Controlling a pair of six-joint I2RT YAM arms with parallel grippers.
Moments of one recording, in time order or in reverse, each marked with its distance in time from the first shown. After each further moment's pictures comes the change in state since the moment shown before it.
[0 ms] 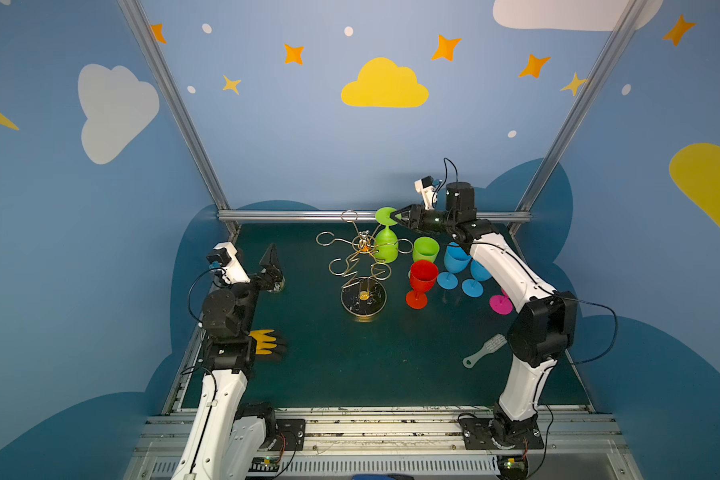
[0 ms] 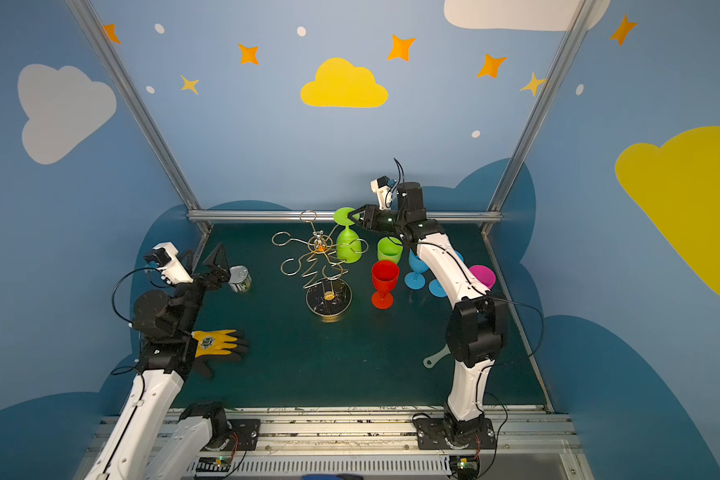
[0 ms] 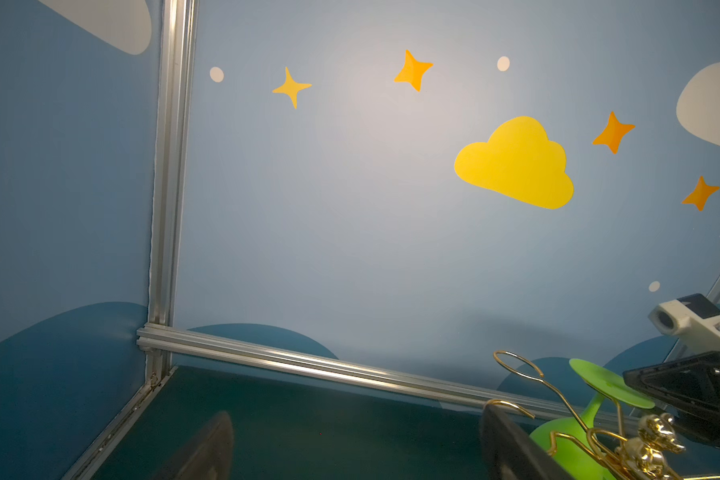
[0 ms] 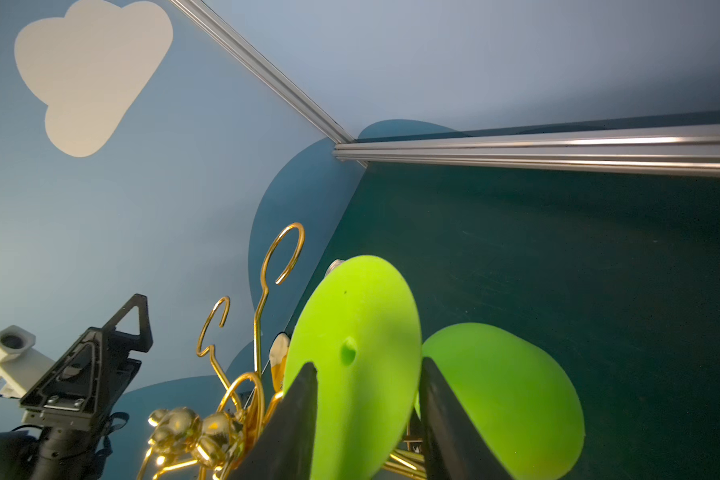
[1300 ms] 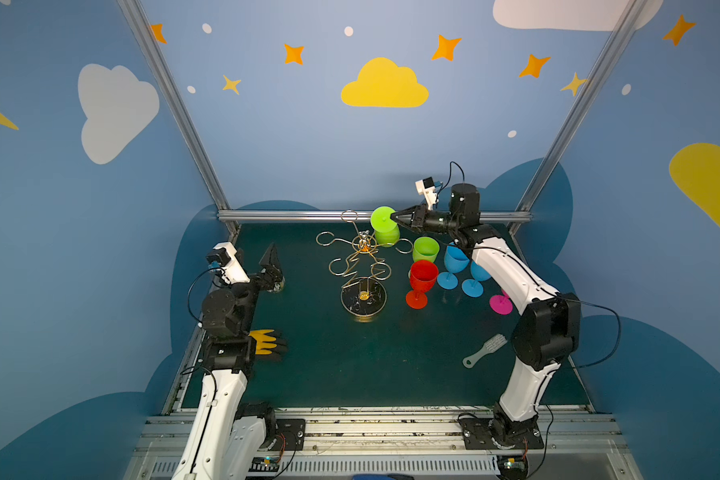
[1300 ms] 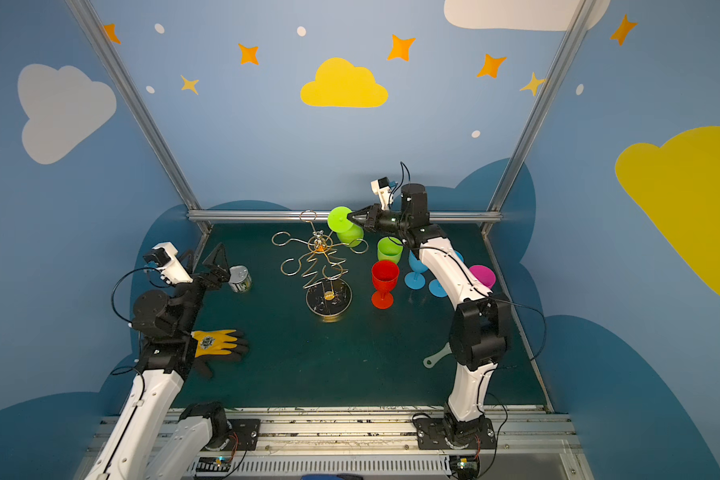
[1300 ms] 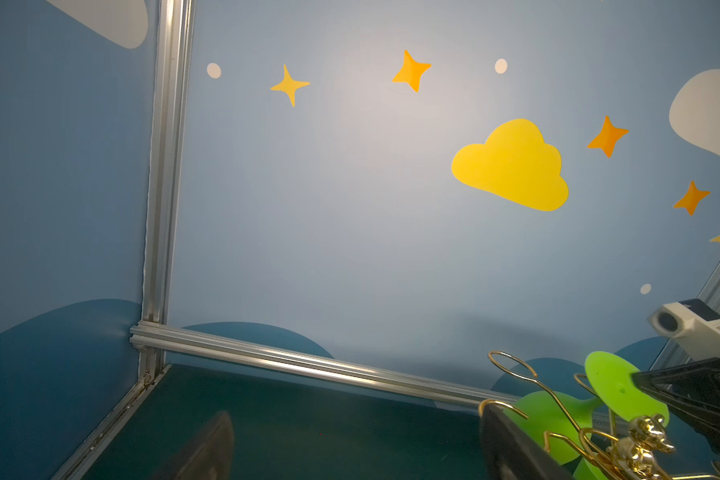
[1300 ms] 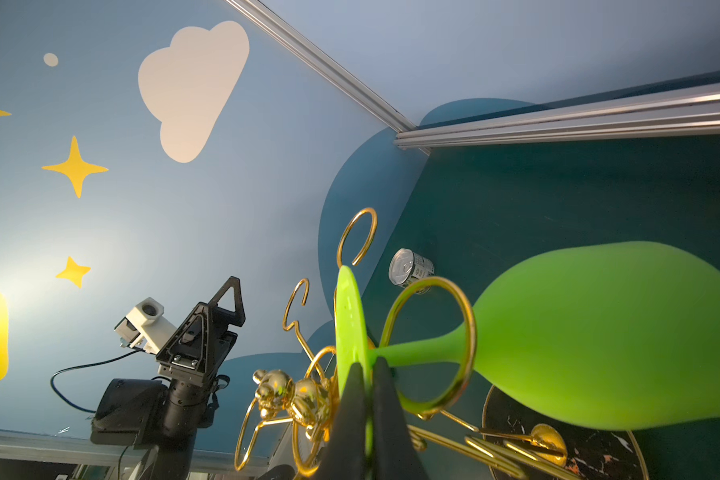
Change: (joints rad) left arm 0.005 0.000 0.000 0.000 0.015 -0.019; right arm -0.012 -0.049 -0.106 0.180 -0.181 0.202
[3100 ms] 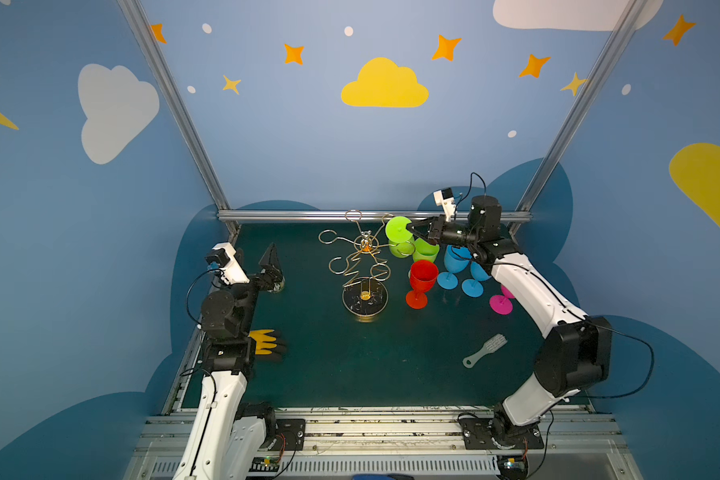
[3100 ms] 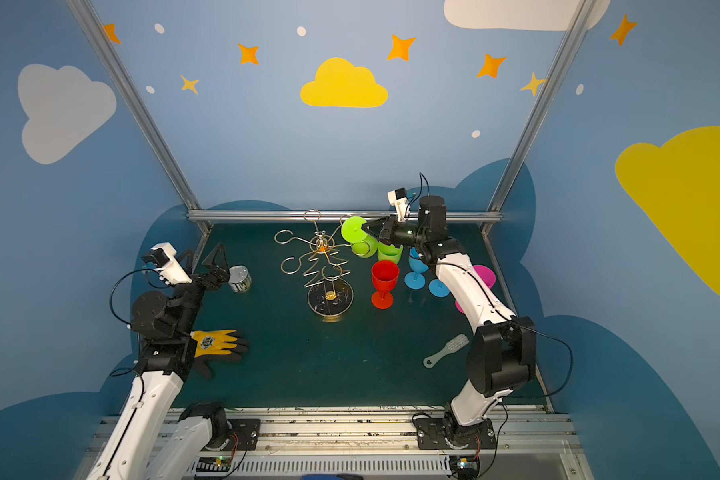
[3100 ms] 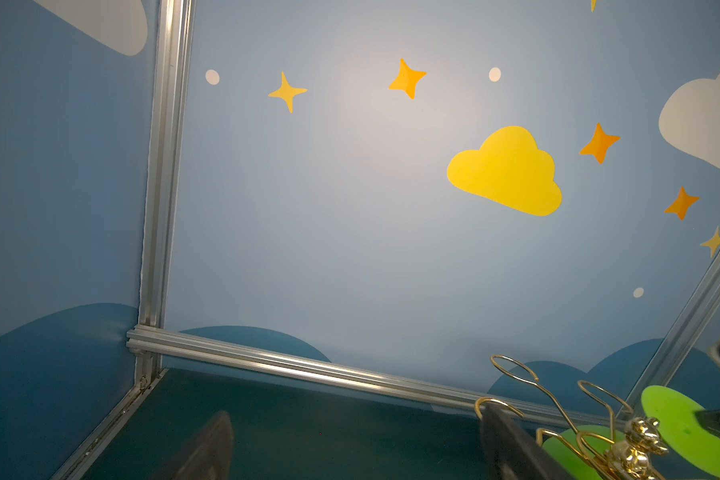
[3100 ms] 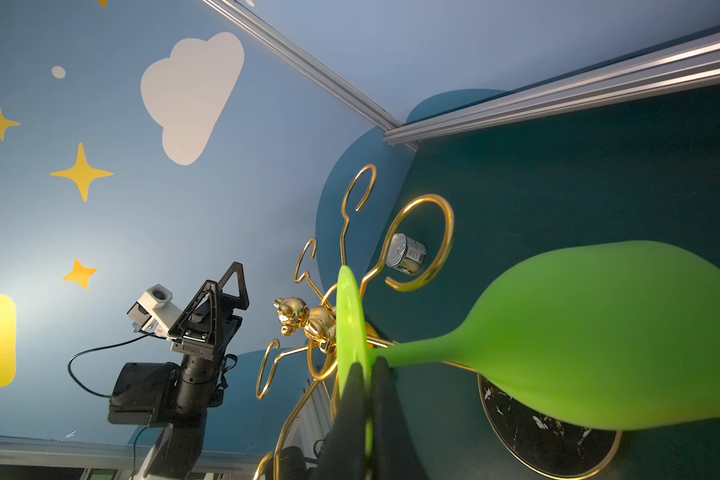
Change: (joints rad) left arm 0.000 -0.013 -0.001 0.003 0.003 -0.004; right arm -0.075 -0.214 -0.238 0.003 0.008 -0.001
